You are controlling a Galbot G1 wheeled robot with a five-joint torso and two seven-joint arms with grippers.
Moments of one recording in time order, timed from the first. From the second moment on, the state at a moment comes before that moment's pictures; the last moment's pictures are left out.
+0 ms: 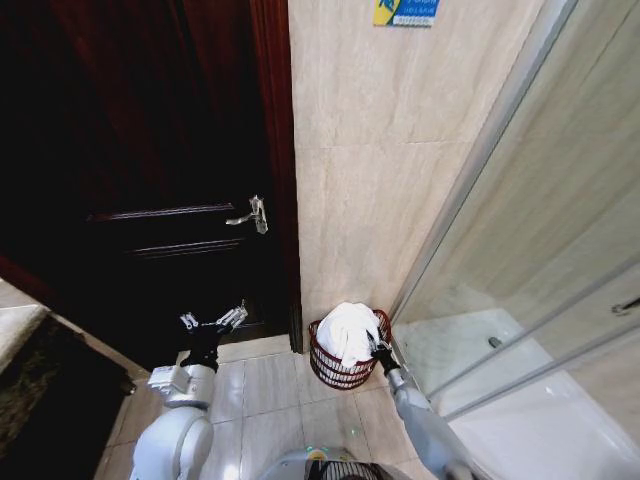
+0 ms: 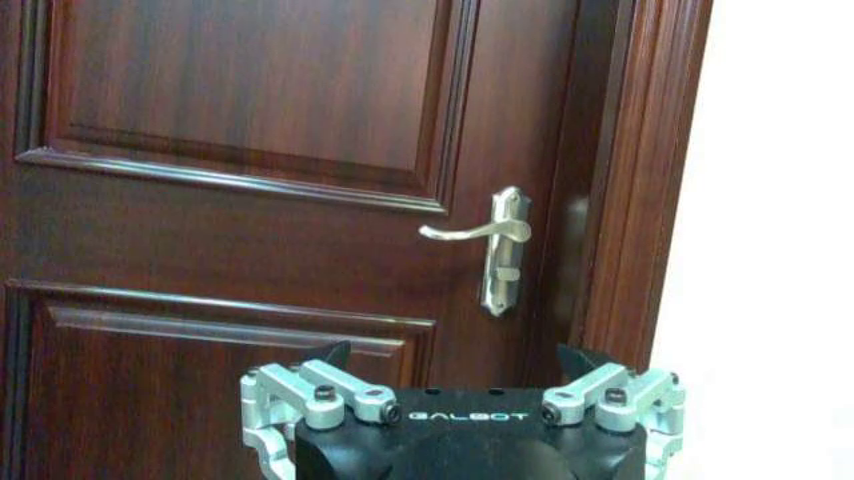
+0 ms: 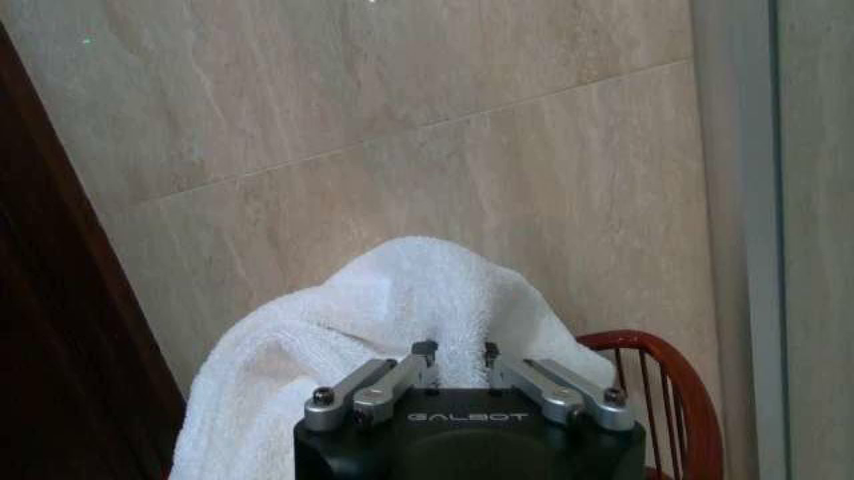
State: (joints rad) left arm 1.72 -1.50 -0.64 -2.38 -0.24 0.08 -0.08; right arm -0.89 1.39 0.40 0.62 0.48 0.57 -0.51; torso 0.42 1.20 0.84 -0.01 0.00
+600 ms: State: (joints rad) left arm 1.72 -1.50 -0.64 -2.38 -0.24 0.08 -0.08; right arm -0.92 1.39 0.41 0.64 0.47 0.57 -0.52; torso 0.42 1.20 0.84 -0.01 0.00
